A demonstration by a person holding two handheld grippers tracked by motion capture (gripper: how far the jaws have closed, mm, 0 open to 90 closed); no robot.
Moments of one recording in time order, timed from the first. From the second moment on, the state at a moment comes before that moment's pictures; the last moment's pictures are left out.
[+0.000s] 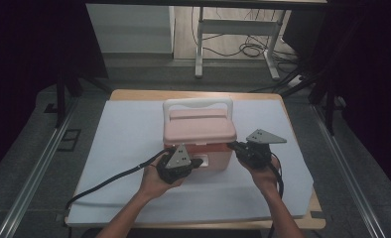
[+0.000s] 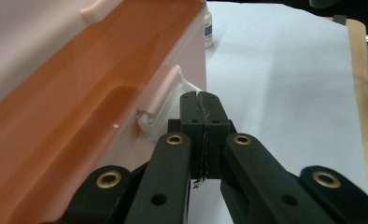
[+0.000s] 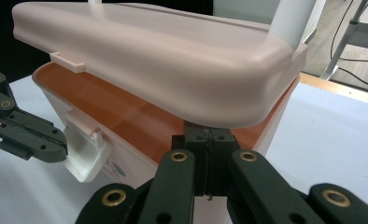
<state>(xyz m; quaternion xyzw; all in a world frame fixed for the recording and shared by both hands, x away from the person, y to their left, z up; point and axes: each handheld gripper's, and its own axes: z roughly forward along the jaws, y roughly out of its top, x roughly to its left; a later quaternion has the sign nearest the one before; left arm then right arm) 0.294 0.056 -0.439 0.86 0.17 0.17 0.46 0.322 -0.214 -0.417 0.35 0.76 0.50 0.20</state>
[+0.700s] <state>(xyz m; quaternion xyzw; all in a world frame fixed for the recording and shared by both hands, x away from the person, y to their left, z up) 0.299 0.055 -0.442 0.86 0.17 0.18 0.45 0.324 -0.212 -0.409 0.35 0.76 0.50 0.21</state>
